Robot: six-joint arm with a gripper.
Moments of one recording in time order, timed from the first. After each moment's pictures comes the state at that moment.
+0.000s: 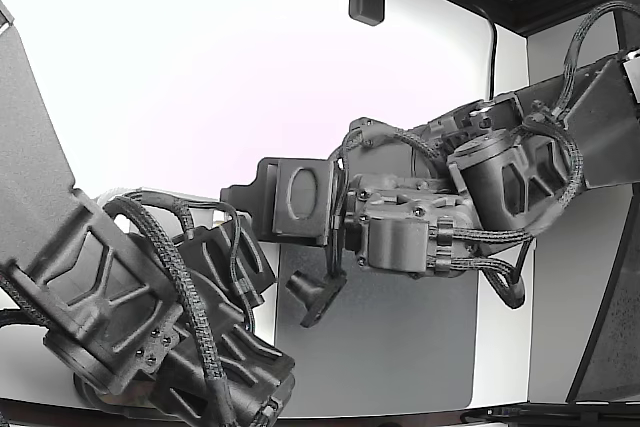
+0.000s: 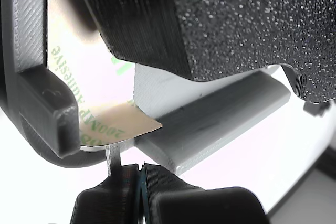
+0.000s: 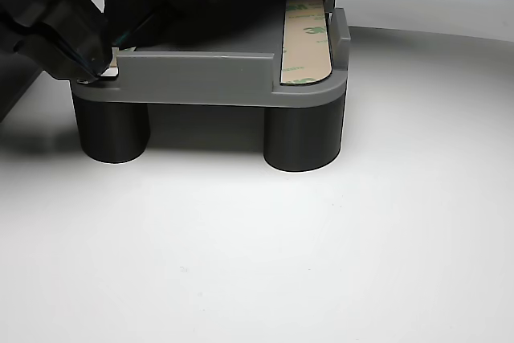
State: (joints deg) arm 30.6 127.9 148.4 33.0 27.1 -72.7
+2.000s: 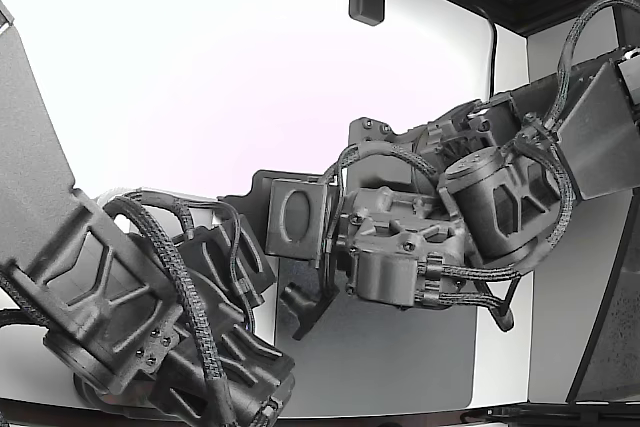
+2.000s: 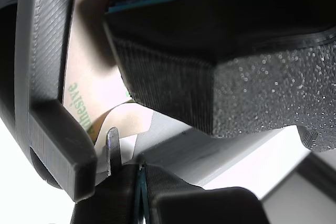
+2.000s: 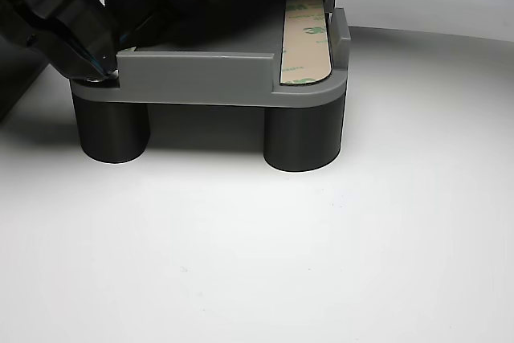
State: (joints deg) arm 34.8 121.6 145.1 33.0 31.8 -74.5
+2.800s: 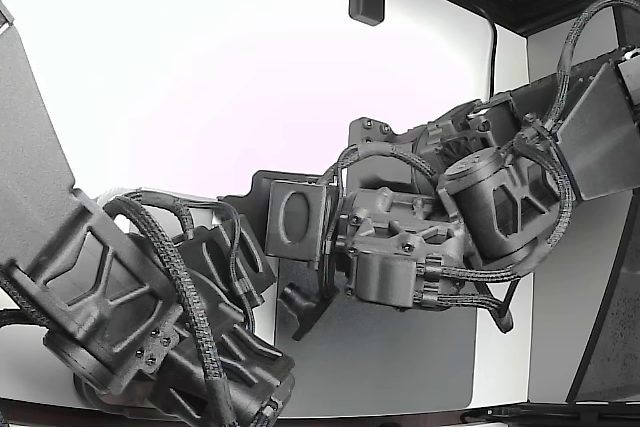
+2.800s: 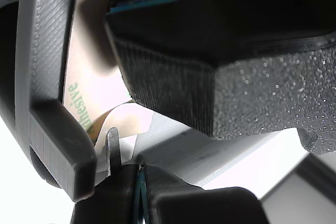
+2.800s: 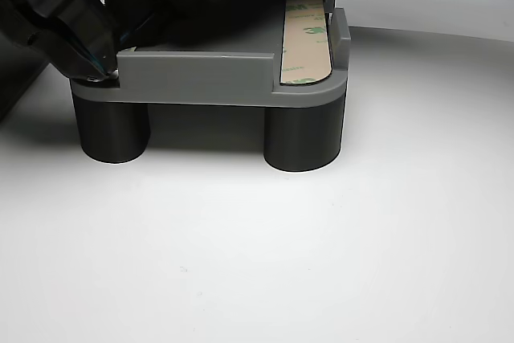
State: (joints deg) arm 34.8 121.3 144.6 33.1 32.0 -75.1
